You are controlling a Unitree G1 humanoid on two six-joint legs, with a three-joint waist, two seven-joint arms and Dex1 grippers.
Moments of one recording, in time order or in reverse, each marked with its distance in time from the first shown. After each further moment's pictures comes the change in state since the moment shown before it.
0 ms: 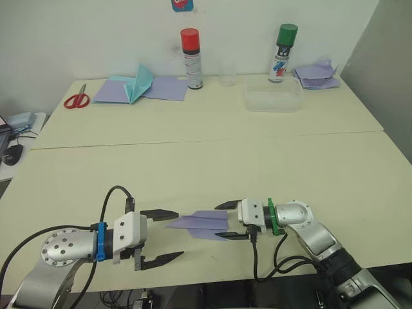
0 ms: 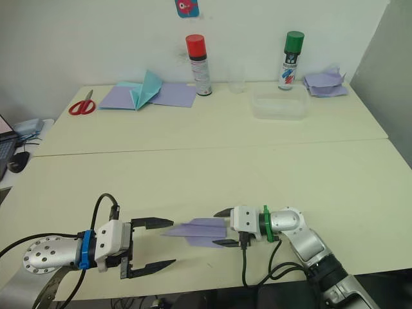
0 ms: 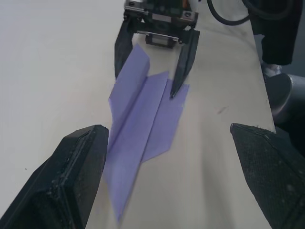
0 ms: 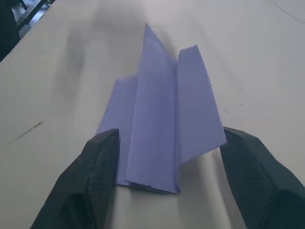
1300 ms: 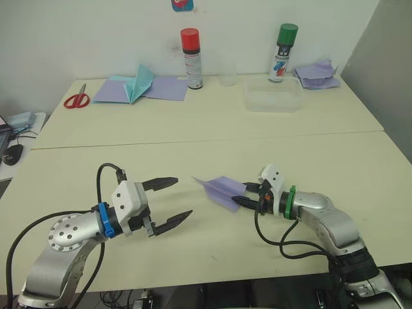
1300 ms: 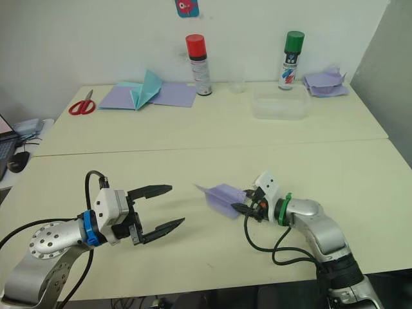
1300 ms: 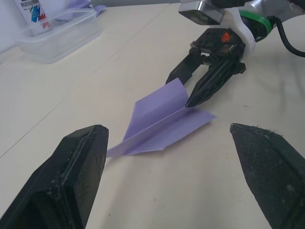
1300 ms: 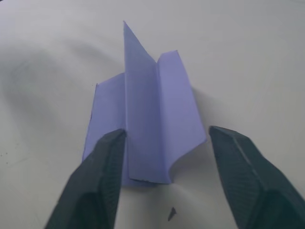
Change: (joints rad) left arm -0.118 -0.089 0.029 -0.063 -0.081 0.129 0.209; right arm 0.019 -0.032 -0.240 -0.250 0.255 0.716 -0.269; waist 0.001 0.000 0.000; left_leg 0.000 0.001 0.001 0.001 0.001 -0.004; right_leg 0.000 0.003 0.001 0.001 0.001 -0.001
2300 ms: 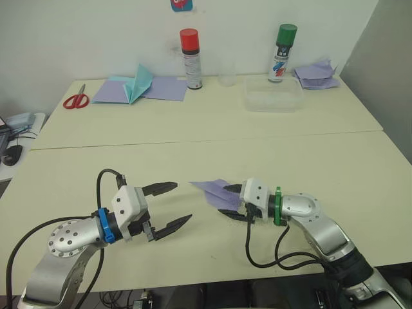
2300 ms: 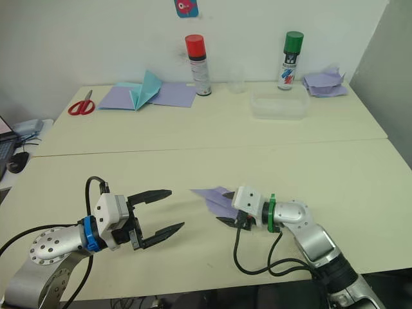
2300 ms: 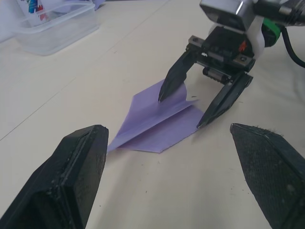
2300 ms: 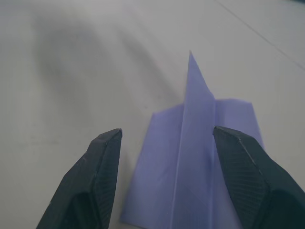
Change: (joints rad) left arm 0.038 -0.008 0.001 -0.006 0.006 -0.005 0.003; right arm -0.018 0.000 0.205 0.035 -0.265 -0.358 0.032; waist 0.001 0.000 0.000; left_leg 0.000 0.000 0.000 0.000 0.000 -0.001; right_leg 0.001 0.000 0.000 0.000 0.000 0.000
